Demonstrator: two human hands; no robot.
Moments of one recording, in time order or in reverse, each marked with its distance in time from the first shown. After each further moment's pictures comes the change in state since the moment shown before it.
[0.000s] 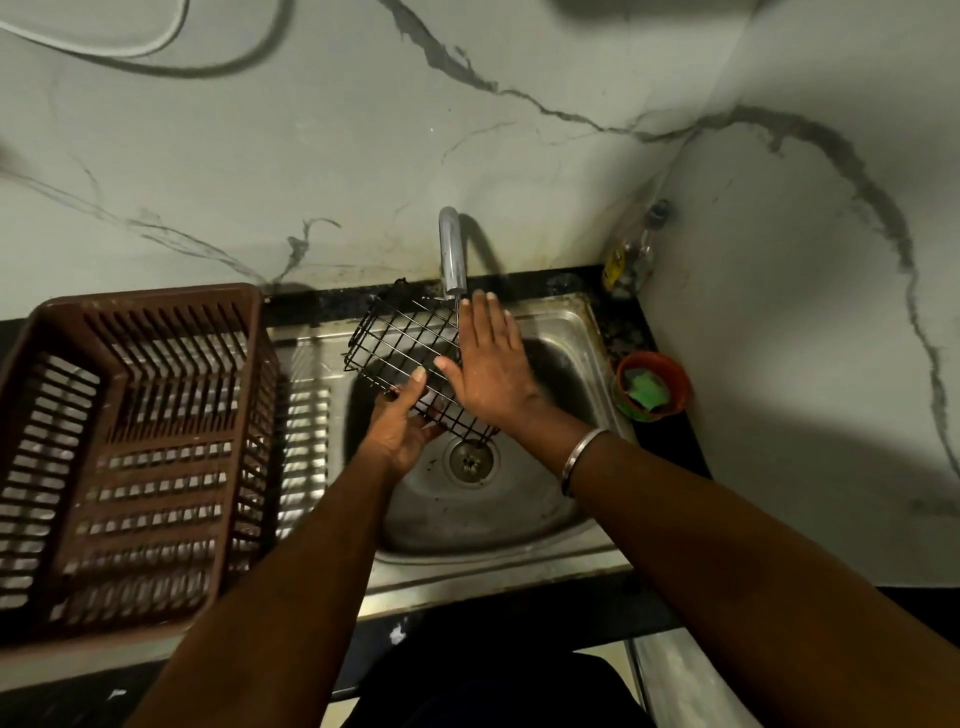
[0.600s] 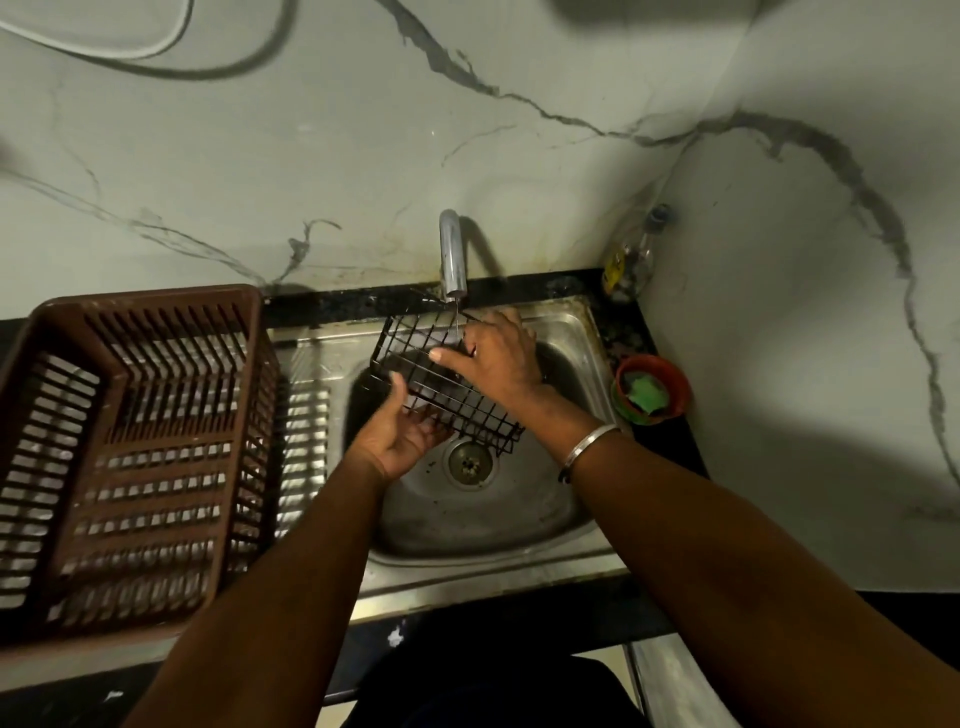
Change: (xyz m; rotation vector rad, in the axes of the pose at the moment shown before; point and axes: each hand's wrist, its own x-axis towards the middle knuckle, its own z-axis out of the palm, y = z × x) left_hand -0.002 0.003 -0.008 -0.113 -0.142 -0.175; right_hand 0.011 0.009 -0.014 0.319 0.096 0.062
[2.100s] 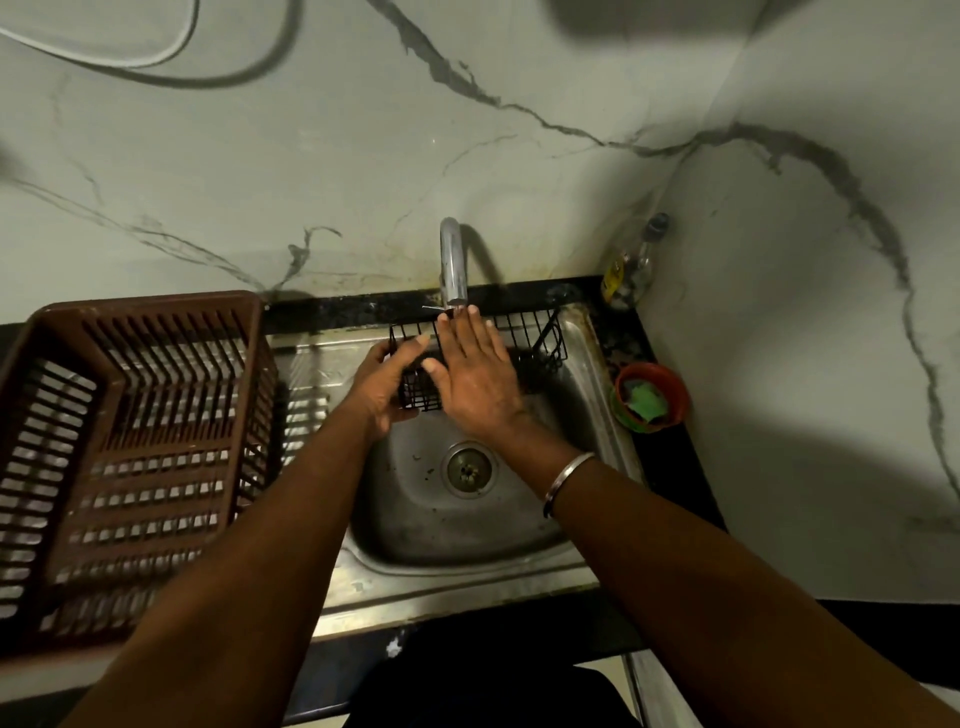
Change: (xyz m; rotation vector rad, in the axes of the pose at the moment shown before) left_hand 0.010 0.059 0.044 0.535 0.224 0.167; right_hand -0.020 -0.027 0.017 -0.212 -0.075 -0.089
